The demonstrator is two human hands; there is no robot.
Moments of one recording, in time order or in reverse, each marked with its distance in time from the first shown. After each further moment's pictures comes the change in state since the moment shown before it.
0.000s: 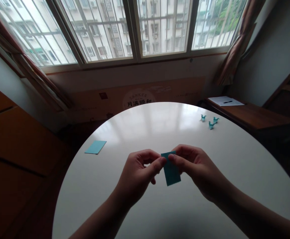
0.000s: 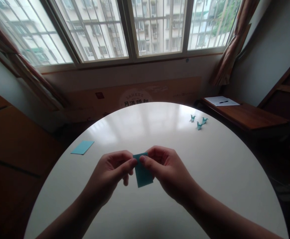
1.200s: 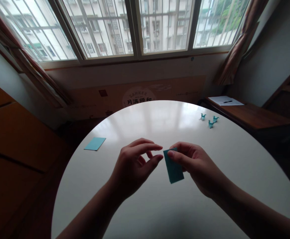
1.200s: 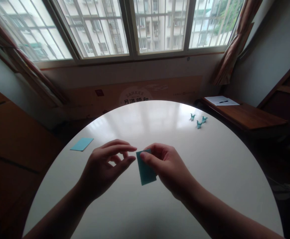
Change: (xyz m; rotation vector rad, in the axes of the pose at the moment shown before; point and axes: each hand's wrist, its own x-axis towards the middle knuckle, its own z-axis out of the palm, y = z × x) left_hand 0.001 -0.001 -0.011 0.464 0.092 0.487; right_hand -0.001 0.002 -0.002 -0.032 0.038 0.091
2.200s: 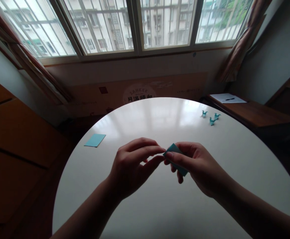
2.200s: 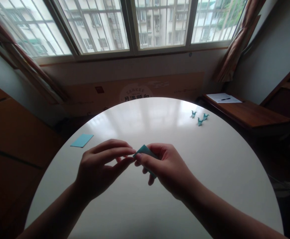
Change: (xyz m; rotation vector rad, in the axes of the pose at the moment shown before) left_hand -0.001 -0.002 0.000 0.193 0.045 0.397; right_hand -0.002 0.001 0.000 0.011 -0.086 -0.060
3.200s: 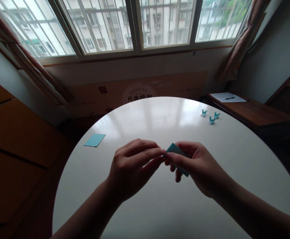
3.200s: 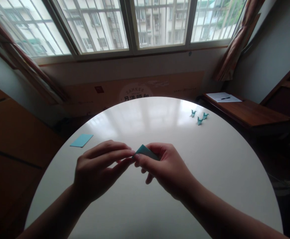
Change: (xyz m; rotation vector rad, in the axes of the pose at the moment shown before) left_hand 0.003 0.005 0.000 0.122 0.035 0.102; right_hand -0.001 -0.001 0.002 0.008 0.018 -0.024
